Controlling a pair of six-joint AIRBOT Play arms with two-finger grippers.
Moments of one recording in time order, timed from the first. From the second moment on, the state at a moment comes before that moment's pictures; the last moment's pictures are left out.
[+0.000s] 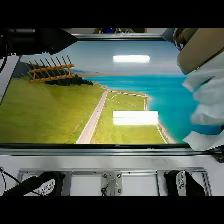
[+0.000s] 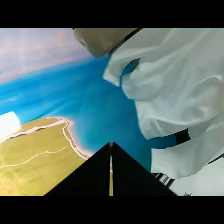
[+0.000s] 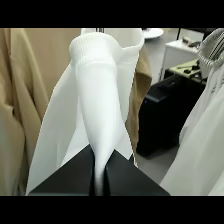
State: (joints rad) left arm -0.05 -1.26 1.84 0.64 -1.31 -1.39; right arm -0.85 -0.70 1.38 -1.26 0.61 1.33
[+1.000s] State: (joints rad) left arm -0.05 -1.26 1.82 0.64 -1.41 -1.39; right arm -0.98 -1.16 1.84 -1.38 0.50 1.45
